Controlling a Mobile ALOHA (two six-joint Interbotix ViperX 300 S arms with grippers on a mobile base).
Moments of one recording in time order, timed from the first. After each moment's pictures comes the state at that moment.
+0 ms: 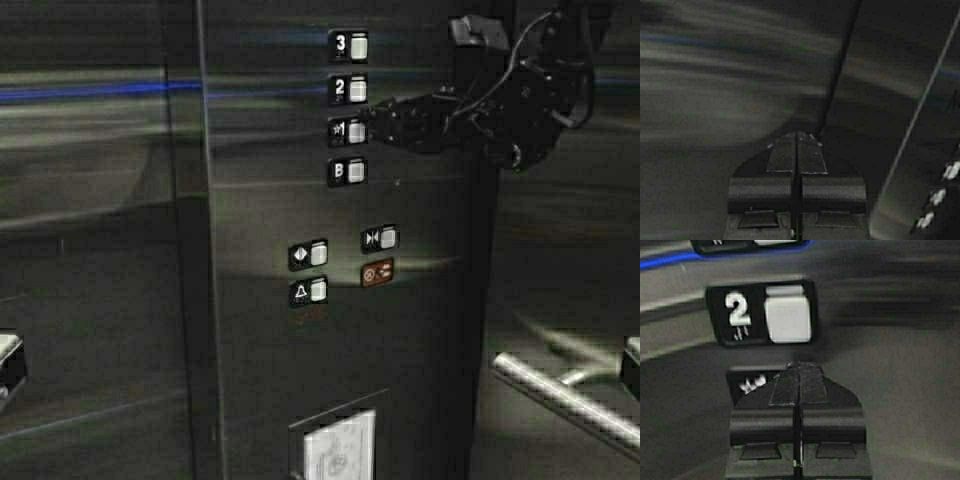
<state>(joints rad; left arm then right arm) -0.14 -1.05 1.31 -0.11 -0.35 -0.13 0.28 0.54 0.56 -0.46 -1.19 0.32</state>
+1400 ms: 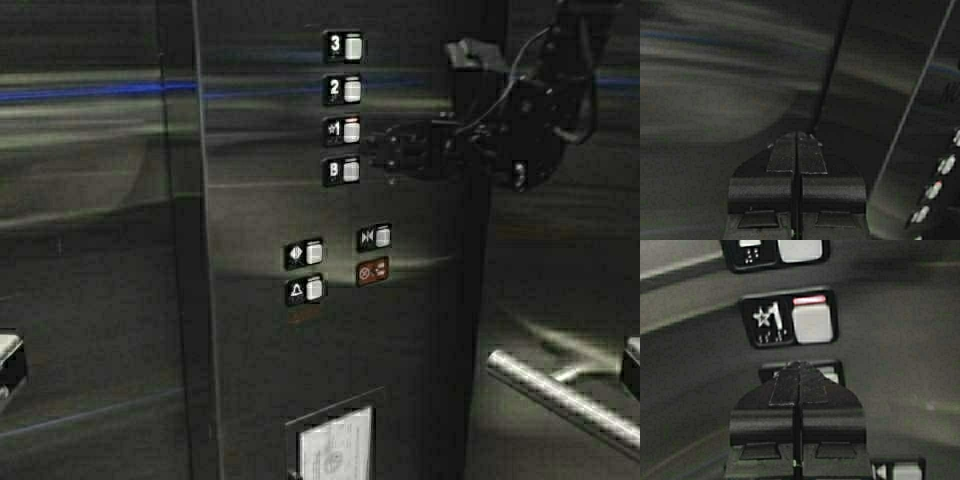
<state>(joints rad) -0.14 -1.05 1.31 -0.11 -0.35 -0.13 0.30 0.52 0.66 -0.42 -1.18 0.32</state>
